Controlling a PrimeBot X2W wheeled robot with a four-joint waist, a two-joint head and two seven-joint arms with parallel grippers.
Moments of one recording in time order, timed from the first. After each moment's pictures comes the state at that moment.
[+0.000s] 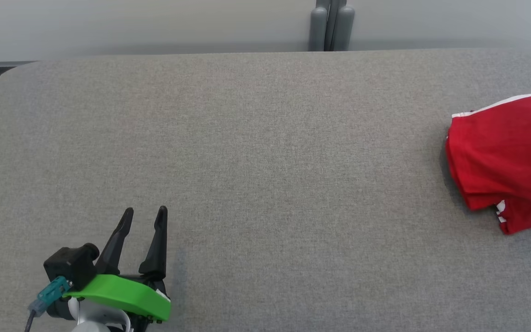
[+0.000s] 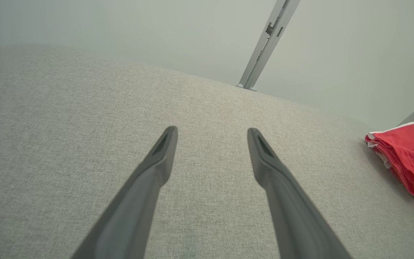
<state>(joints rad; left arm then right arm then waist) -0.03 0.24 -0.40 0.01 -0.70 0.11 -0.22 -0.38 -0.71 0.33 0.38 0.83 -0.01 0.30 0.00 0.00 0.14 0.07</state>
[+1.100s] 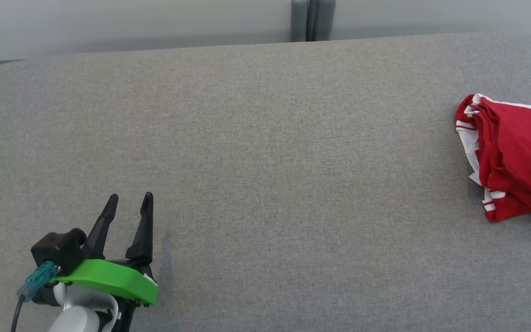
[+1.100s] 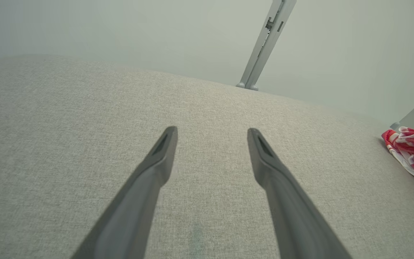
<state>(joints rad) -0.09 0.25 -0.37 0.06 -0.68 0.11 -0.21 -0.43 -0.78 0.31 0.38 0.64 -0.10 0.12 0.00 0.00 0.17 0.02</state>
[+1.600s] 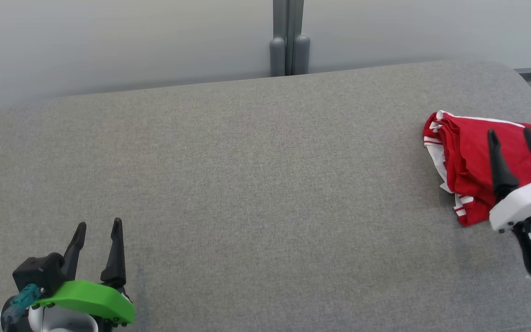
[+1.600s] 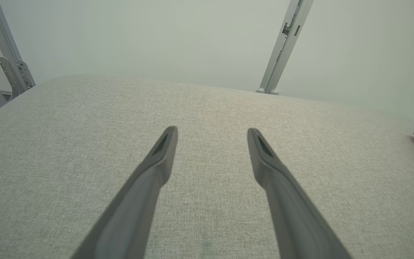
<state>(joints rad) -0.02 0.26 -0.28 0.15 -0.61 0.12 -0.23 -0.25 -0.52 0.34 0.27 0.61 -0.12 -0.18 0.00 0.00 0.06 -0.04</state>
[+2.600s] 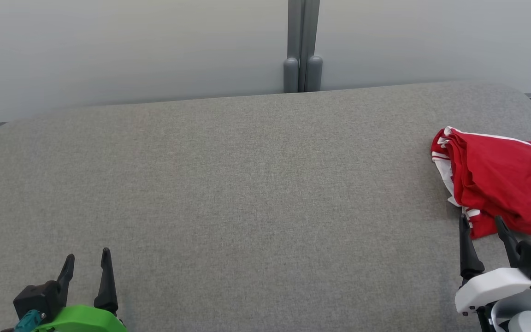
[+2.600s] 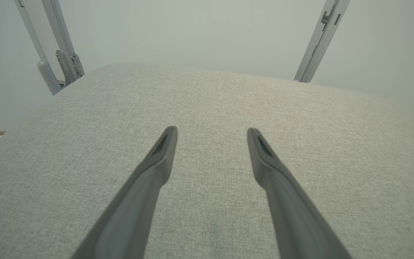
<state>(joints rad) 0.05 0.20 -0.19 0.24 -0.51 0.12 -0.25 0.09 -0.21 0.13 0.21 0.31 -0.13 -0.25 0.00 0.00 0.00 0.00</state>
